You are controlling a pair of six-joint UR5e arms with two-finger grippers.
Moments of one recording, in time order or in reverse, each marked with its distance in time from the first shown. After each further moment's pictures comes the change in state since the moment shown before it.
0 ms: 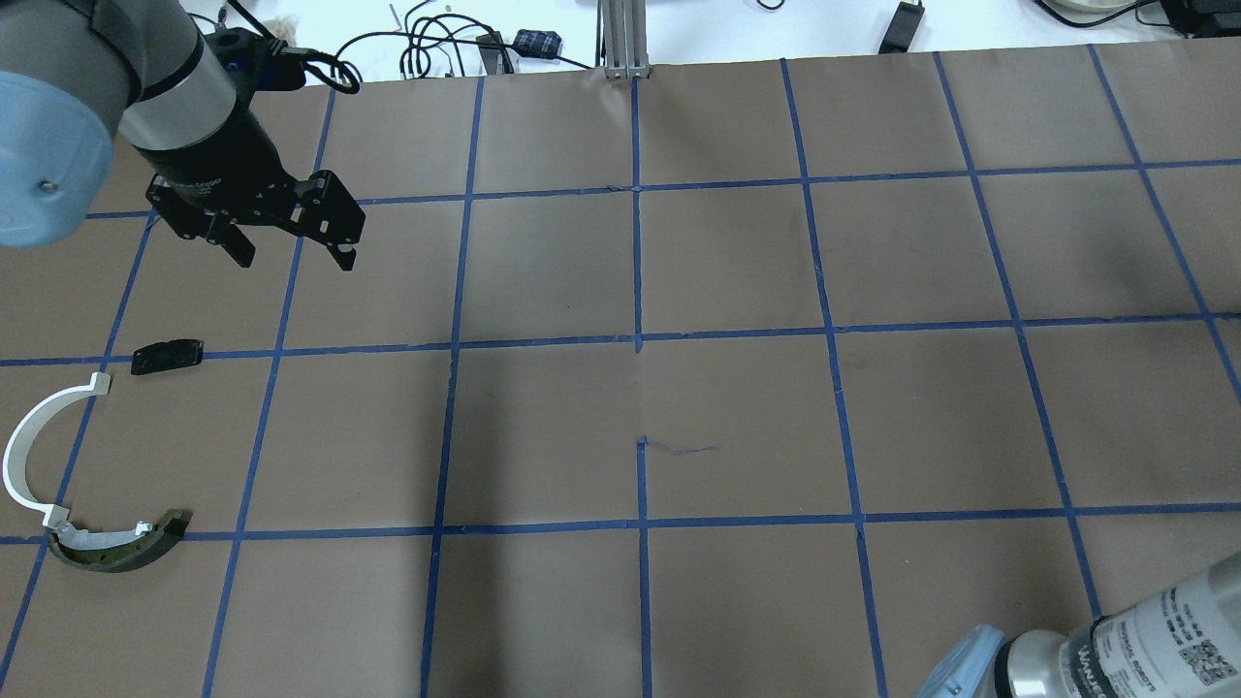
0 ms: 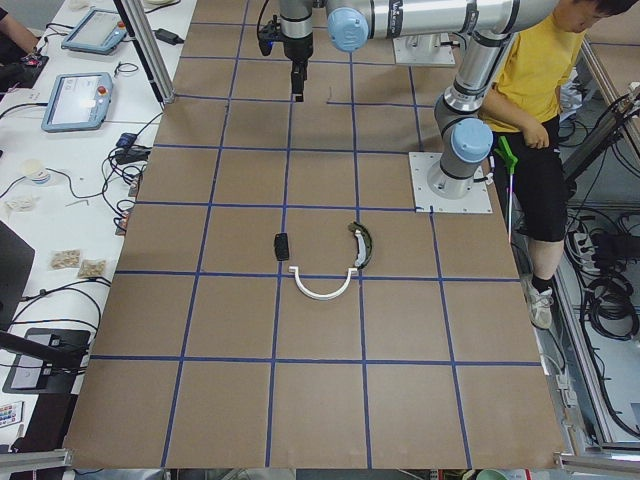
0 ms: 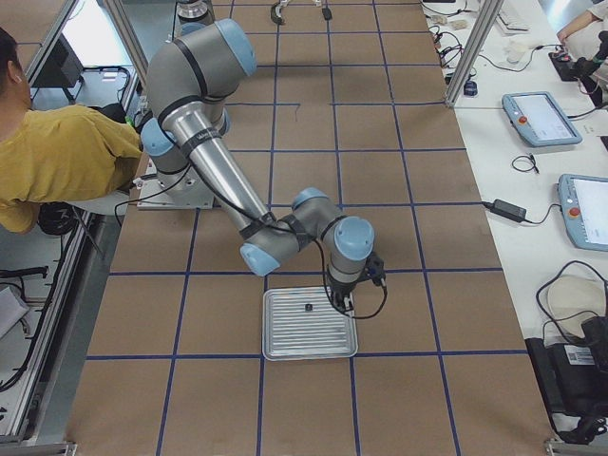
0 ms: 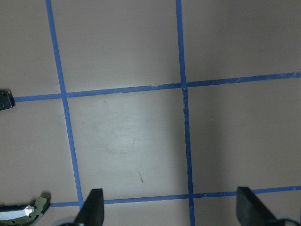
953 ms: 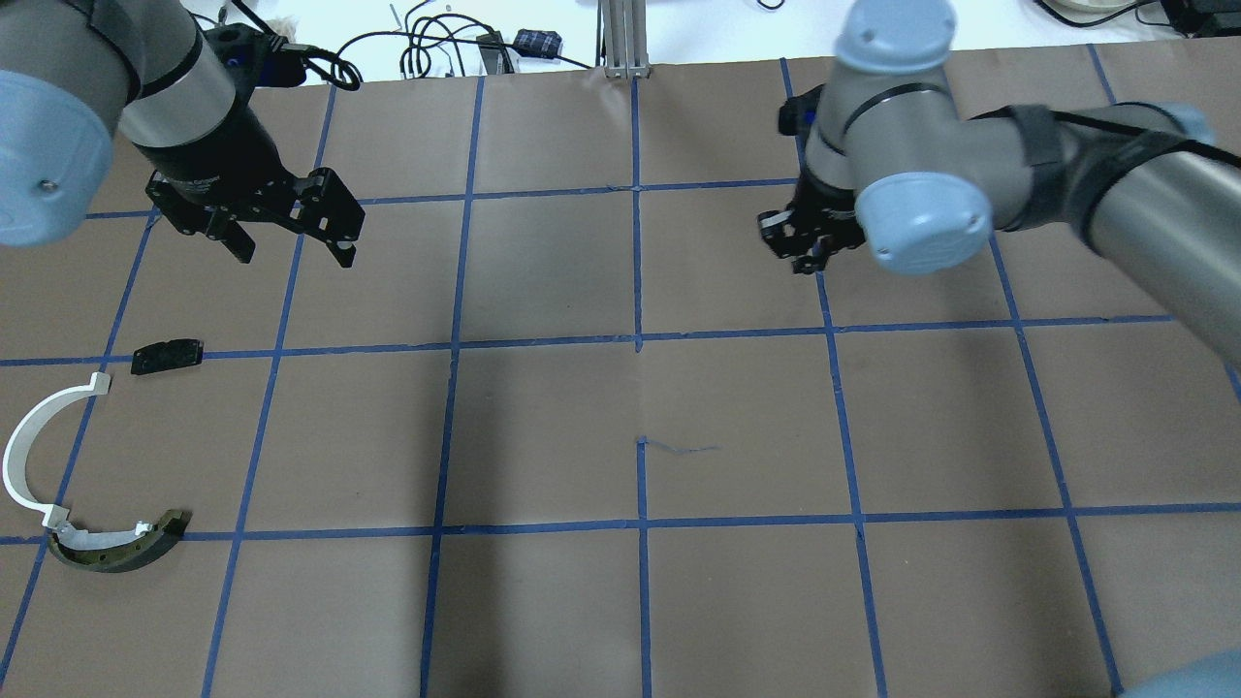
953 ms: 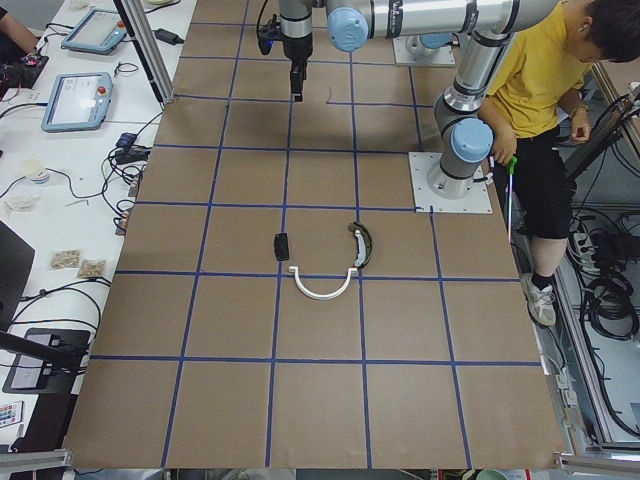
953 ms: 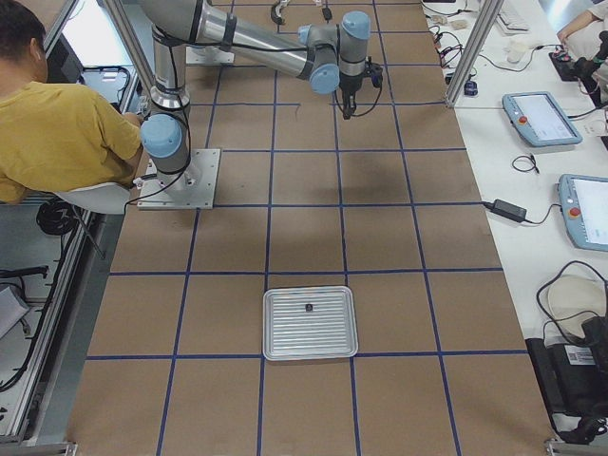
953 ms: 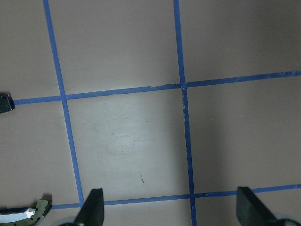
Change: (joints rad) left arm 0.000 -0.003 0.001 0.010 -0.002 0.015; right arm 0.997 -0.181 0.206 -0.016 0.080 1.175
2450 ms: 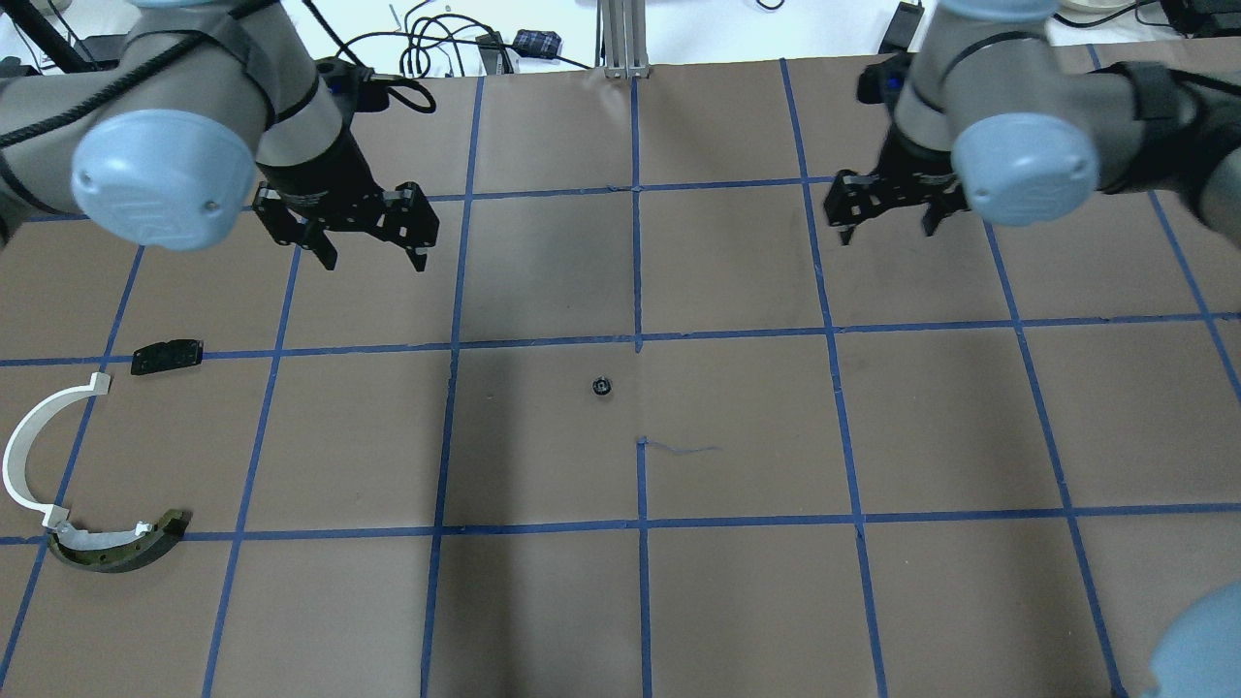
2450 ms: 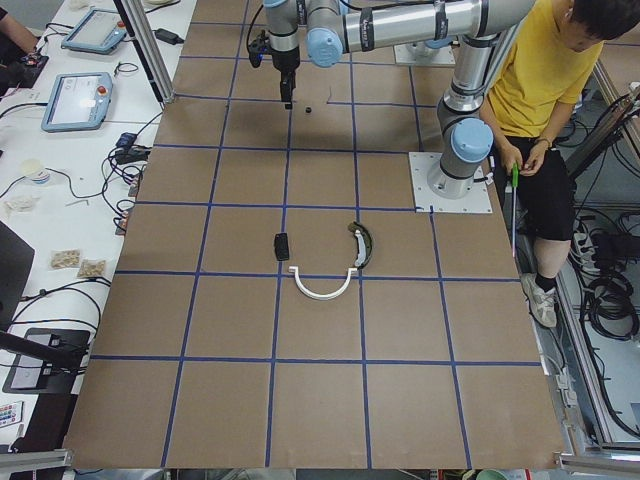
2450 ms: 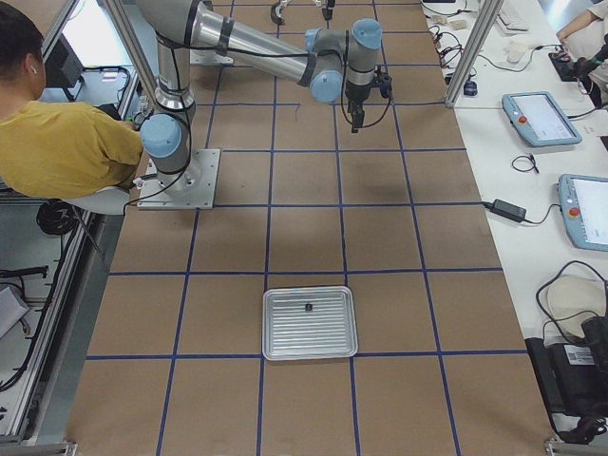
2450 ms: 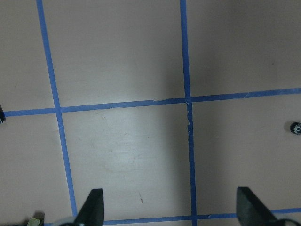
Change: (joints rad) left arm -0.115 -0.138 -0.036 0.156 -0.008 -0.132; right arm -0.327 -0.051 -0.047 0.125 -0.020 -0.347
